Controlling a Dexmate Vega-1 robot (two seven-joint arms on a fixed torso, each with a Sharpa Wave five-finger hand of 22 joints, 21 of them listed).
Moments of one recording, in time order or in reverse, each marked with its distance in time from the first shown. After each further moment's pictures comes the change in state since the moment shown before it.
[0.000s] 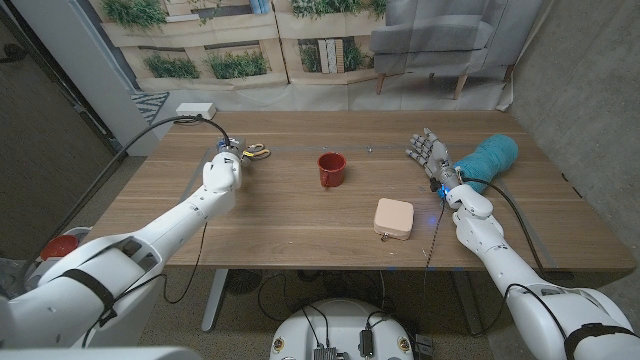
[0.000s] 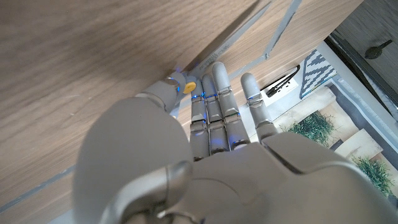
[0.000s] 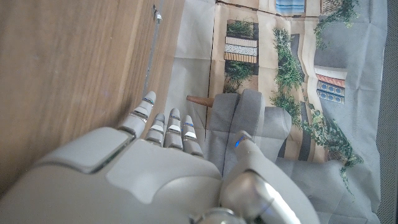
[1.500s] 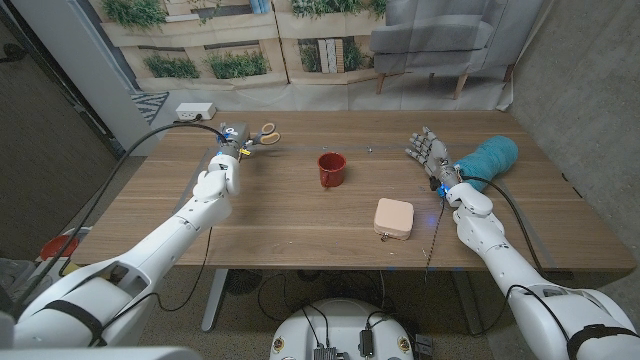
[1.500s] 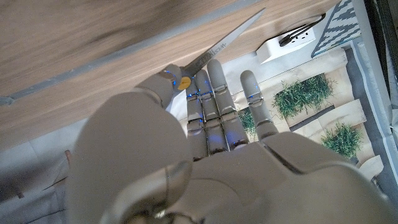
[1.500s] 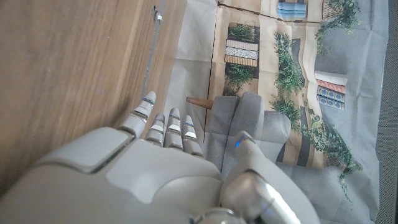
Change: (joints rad) left arm 0.146 0.002 -0.167 -0.175 -0.081 -0.111 0.285; left_hand 0.010 -0.012 0.002 0.004 0.015 0.050 -0.050 0.000 0.000 0.080 -0.059 0.018 0.004 0.076 -0.037 -0.020 0.027 0.027 -0.002 0.056 -0.023; right arm -0.006 -0.013 -0.015 -0.030 -0.016 -0.017 -0.018; right_hand -0.004 -0.004 0.000 0.000 0.008 0.000 0.000 0.000 0.000 0.005 0.005 0.000 0.000 0.000 0.000 0.000 0.000 0.000 0.000 0.000 0.000
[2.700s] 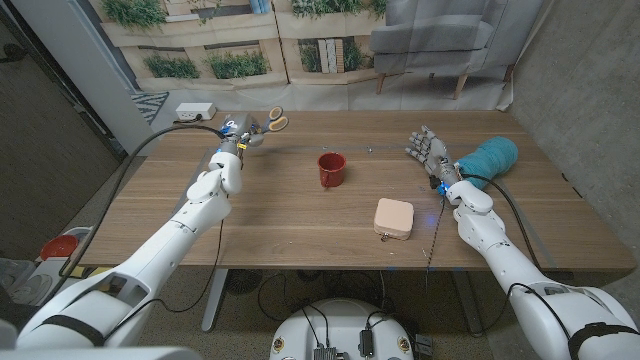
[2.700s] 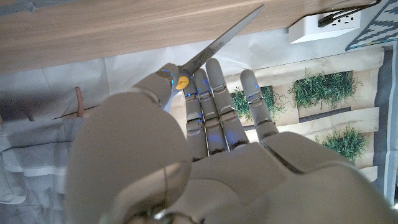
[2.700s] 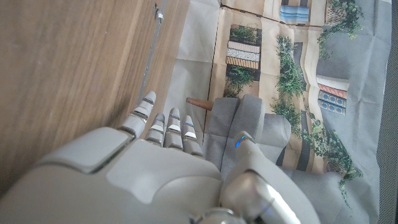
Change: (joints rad) left arm 0.065 -0.038 -0.115 -0.078 -0.118 -0.154 0.079; left_hand -0.012 -0.017 0.003 -0.001 -0.001 0.017 -0.016 0.000 0.000 0.025 -0.014 0.000 -0.007 0.023 -0.010 -0.015 0.008 0.020 0.002 0.015 -0.009; right arm 0.008 -0.011 -0.010 -0.007 -0.018 -0.010 -0.014; right_hand 0.000 0.000 0.000 0.000 0.000 -0.002 0.002 0.000 0.000 0.000 0.000 0.000 0.000 0.000 0.000 0.000 0.000 0.000 0.000 0.000 0.000
